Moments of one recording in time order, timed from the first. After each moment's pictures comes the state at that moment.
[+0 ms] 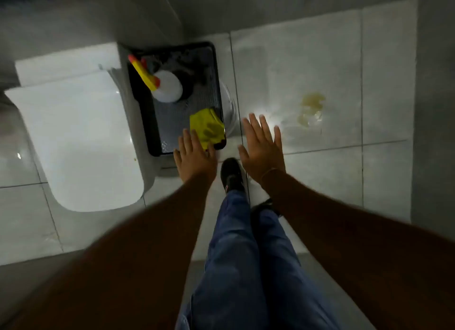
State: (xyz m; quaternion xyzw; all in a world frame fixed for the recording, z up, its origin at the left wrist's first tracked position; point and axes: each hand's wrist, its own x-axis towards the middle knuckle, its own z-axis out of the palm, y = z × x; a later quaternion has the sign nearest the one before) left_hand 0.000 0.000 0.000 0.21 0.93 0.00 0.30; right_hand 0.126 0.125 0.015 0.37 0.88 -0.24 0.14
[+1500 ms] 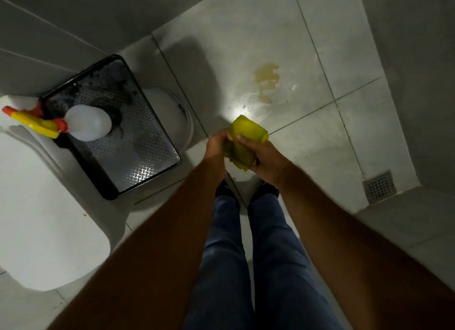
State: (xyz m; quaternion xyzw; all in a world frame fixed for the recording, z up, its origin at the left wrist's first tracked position) left_hand 0.104 0.140 -0.050 -0.13 0.71 0.30 0.62; right_hand 0.233 0.166 -0.064 0.56 0.13 -0.81 -0.11
